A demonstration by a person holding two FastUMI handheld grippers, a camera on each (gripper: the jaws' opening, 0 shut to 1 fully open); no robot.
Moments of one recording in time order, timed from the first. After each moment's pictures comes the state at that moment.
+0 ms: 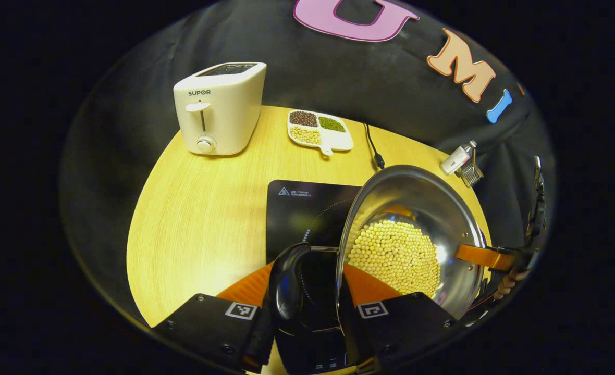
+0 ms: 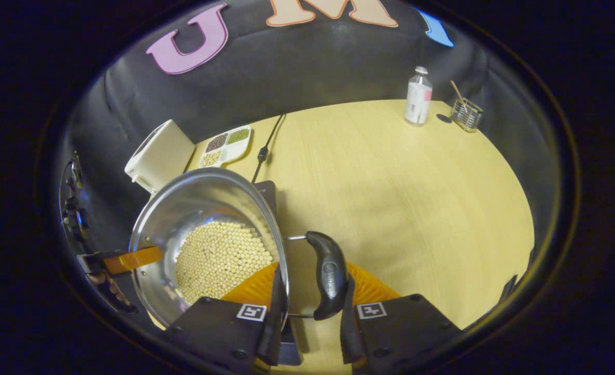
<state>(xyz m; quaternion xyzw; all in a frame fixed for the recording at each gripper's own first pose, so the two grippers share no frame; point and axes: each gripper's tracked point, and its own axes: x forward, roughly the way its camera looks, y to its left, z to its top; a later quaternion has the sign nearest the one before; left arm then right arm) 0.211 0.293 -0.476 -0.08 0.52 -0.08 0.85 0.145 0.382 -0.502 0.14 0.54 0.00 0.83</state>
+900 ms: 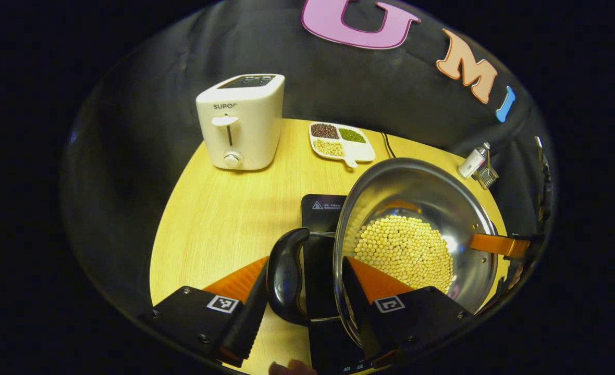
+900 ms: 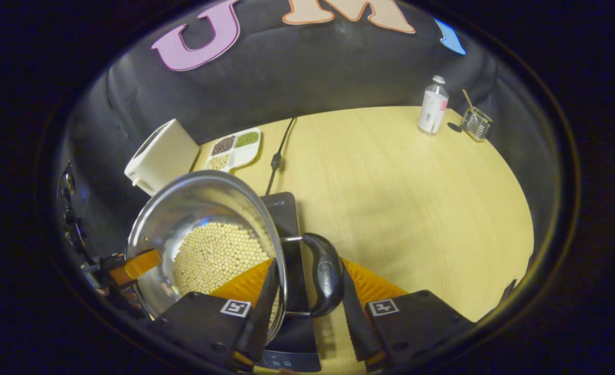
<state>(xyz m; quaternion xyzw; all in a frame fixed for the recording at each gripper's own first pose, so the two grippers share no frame) 0.219 0.324 -0.467 -0.03 0.49 -0.04 0.87 0.170 0.409 -0.499 0.13 0.53 0.00 0.84</state>
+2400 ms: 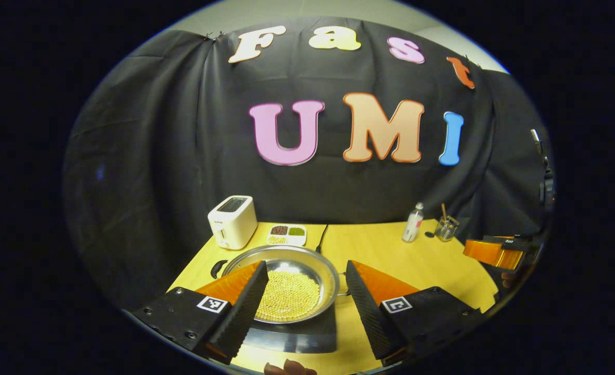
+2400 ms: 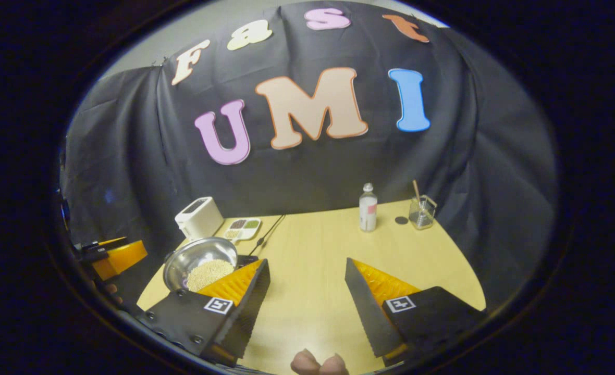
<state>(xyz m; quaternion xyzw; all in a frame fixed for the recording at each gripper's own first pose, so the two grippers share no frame) 0.126 0.077 -0.211 0.03 0.21 0.01 0.98 0.115 0.156 -0.285 0.12 0.27 0.06 0.95</state>
